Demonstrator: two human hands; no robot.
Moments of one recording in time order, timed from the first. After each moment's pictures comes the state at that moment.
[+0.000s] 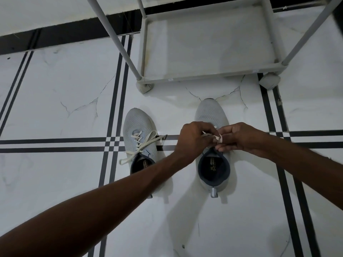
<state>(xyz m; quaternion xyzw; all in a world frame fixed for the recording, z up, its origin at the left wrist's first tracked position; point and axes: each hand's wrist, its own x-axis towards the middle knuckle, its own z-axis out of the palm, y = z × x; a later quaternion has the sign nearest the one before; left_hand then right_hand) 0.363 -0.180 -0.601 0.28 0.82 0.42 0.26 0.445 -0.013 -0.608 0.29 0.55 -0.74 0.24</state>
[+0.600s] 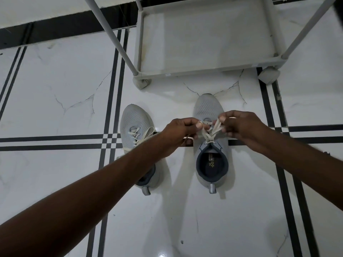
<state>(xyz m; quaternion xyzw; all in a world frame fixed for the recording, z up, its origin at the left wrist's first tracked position) 0.329 -0.204 -0.610 0.08 0.65 0.52 0.55 0.439 -0.014 -0.616 0.41 0.55 -0.73 0.06</state>
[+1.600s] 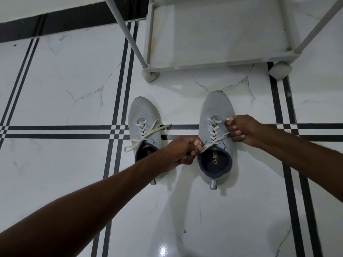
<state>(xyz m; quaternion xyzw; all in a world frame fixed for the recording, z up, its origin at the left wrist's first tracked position) 0.370 -0.247 -0.626 0.05 0.62 0.50 0.61 0.428 -0.016 -0.653 0.43 0.43 -0.76 0.21</state>
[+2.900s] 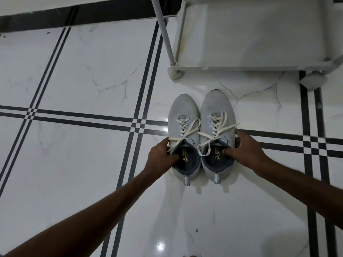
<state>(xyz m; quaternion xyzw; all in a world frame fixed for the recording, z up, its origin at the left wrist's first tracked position) 0.365 -0.347 -0.615 0.03 0.91 0.27 0.30 0.451 -0.101 -0.629 0.34 0.79 -0.49 0.17</state>
